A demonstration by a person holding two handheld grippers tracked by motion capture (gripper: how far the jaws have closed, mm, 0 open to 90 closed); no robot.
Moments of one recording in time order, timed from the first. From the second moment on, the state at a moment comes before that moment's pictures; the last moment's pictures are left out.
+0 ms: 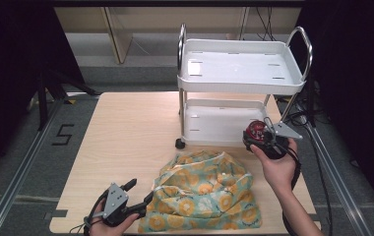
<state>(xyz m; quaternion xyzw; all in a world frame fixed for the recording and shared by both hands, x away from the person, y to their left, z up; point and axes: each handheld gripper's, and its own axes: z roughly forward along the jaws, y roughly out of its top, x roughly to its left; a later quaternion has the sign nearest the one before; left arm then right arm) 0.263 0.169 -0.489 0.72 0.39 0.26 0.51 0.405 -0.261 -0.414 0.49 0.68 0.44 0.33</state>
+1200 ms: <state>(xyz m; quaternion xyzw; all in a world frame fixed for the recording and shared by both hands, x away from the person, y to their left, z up) 0.262 0.169 -0.488 0.72 0.39 0.26 0.51 0.421 -0.261 -0.417 0.49 0.68 0.42 0.35</state>
